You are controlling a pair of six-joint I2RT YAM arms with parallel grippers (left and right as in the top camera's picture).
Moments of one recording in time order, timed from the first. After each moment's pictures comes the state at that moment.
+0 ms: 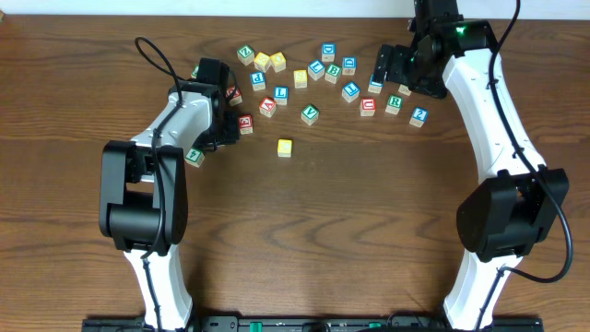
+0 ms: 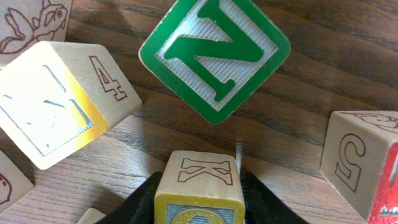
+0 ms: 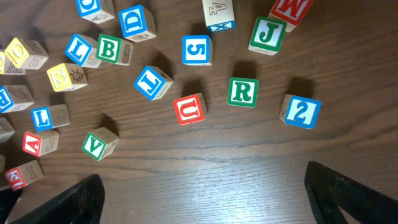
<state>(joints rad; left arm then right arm) -0.13 2.09 1.45 -0.76 -0.08 -0.29 0.16 2.06 1.99 -1.12 -0.07 0.40</state>
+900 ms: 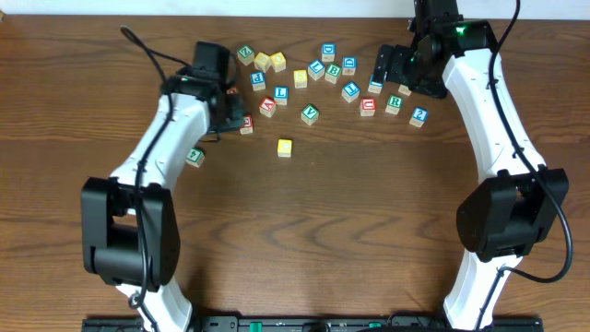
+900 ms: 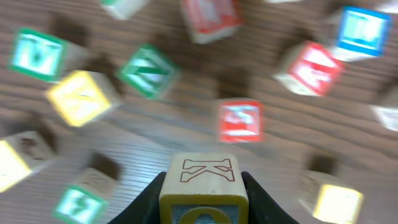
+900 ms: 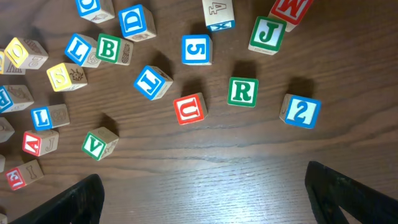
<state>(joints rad) -0.19 1.89 1.45 -0.78 -0.02 -0.32 0.16 2.06 1.99 -1.12 -0.07 0.40</state>
